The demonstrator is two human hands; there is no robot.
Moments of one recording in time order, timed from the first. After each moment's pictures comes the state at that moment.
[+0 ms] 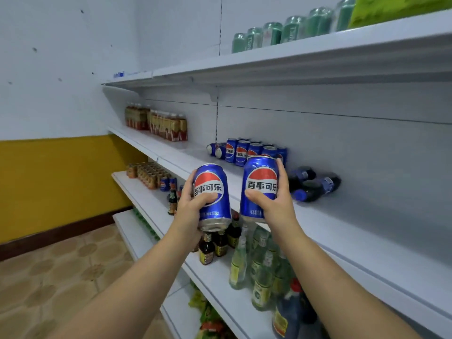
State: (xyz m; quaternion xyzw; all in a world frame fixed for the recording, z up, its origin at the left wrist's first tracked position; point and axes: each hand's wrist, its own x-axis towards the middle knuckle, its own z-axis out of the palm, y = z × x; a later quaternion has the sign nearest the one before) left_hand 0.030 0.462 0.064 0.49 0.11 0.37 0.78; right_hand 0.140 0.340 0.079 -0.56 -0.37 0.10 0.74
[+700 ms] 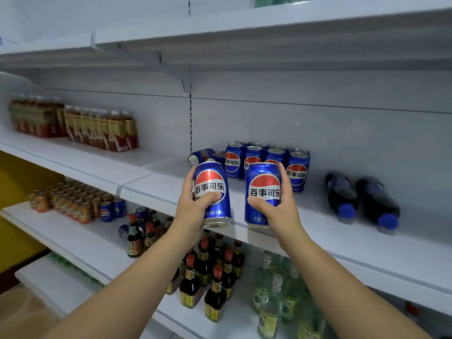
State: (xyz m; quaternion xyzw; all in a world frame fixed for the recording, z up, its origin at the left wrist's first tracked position) left_hand 0.163 0.765 0.055 0.56 0.03 0.25 0.79; right_hand 0.216 0.603 0.057 -0.66 -0.23 -0.04 0.72
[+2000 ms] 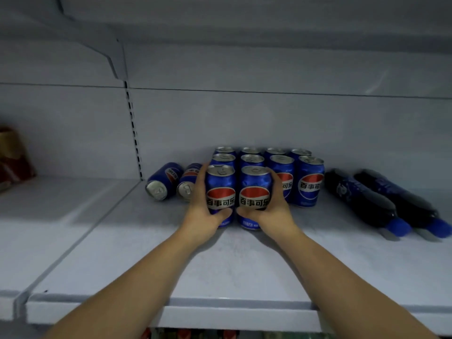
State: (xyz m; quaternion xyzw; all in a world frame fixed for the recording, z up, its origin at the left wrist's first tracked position) left_hand 0.376 0.869 0.033 0.76 -0.19 0.17 0.60; right_hand 0.367 0.710 0.040 -0.75 -0.09 -0.16 0.63
